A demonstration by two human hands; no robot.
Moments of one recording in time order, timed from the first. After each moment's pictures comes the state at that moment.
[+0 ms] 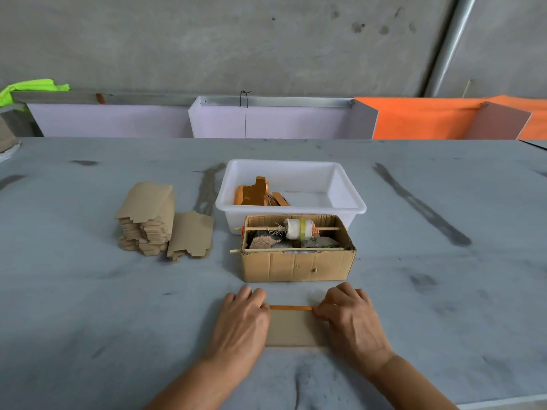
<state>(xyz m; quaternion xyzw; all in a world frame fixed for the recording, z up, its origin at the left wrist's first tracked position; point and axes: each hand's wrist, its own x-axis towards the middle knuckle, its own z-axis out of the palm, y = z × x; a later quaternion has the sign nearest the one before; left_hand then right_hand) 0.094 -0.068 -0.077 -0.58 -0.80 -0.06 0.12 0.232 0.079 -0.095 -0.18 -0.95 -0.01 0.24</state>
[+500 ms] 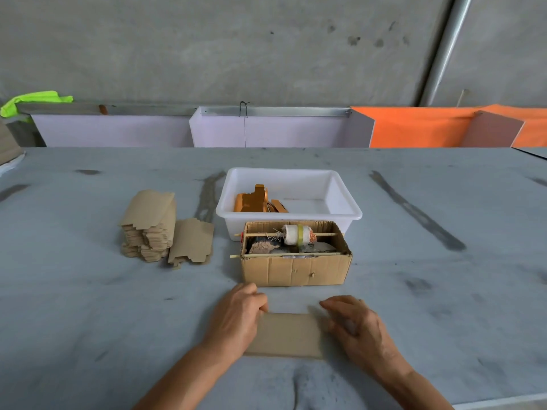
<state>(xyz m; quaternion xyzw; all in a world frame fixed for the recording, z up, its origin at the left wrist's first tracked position) 0.065 -0.057 -0.092 -0.53 -0.82 -0.21 0.00 0.254 0.075 -0.092 -0.28 -0.88 0.30 0.23</state>
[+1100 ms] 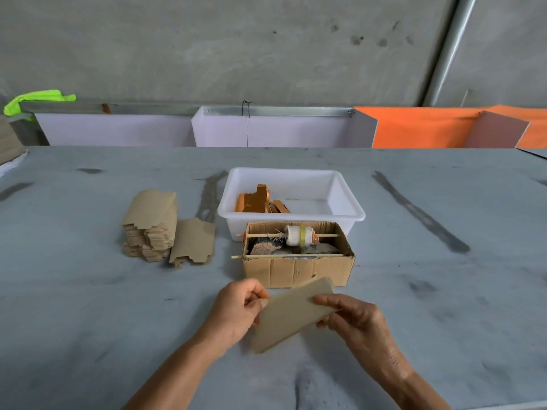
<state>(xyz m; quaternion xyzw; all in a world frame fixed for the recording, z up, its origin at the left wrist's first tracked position) 0.068 -0.059 -0.068 -0.34 -0.77 -0.47 -0.26 0.245 0.055 -0.066 -0.24 -0.72 0.58 0.29</state>
